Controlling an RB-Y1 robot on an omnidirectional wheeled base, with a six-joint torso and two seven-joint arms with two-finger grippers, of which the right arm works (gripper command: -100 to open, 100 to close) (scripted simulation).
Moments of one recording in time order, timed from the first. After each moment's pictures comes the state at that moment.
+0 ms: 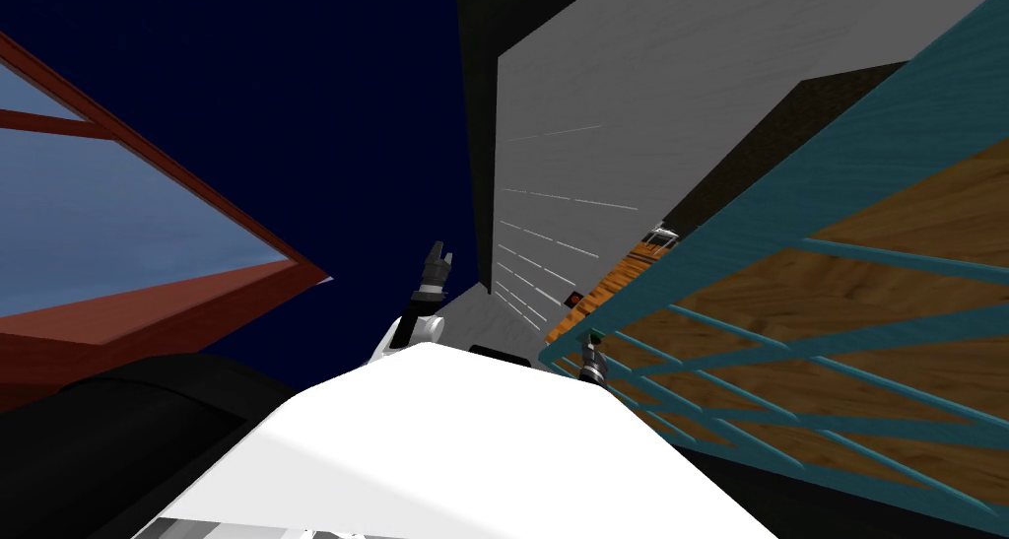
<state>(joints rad) 0.11 -0.09 -0.40 -0.74 -0.19 -0.76 1.03</state>
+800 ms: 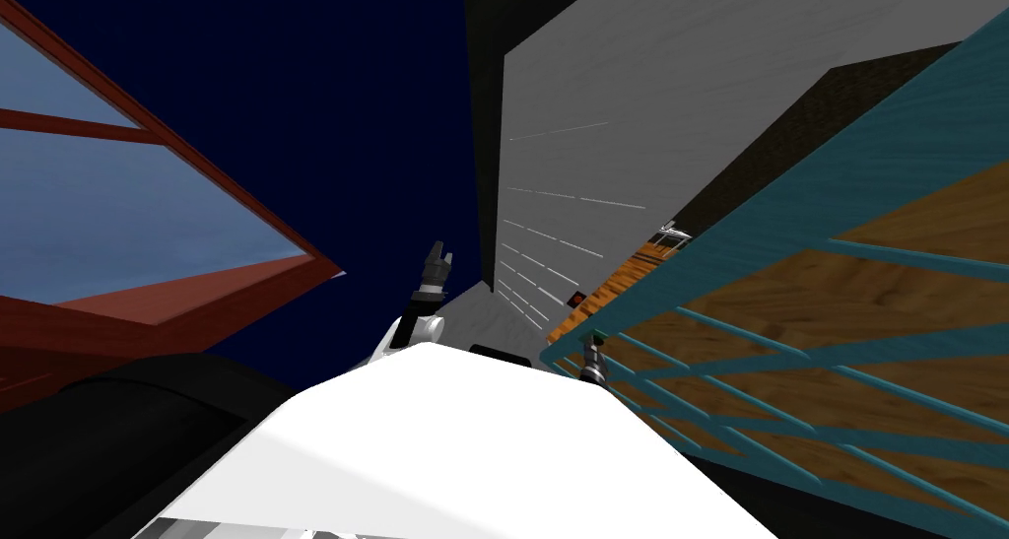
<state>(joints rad) 0.11 -0.10 -0.40 -0.74 -0.20 -0.76 0.89</state>
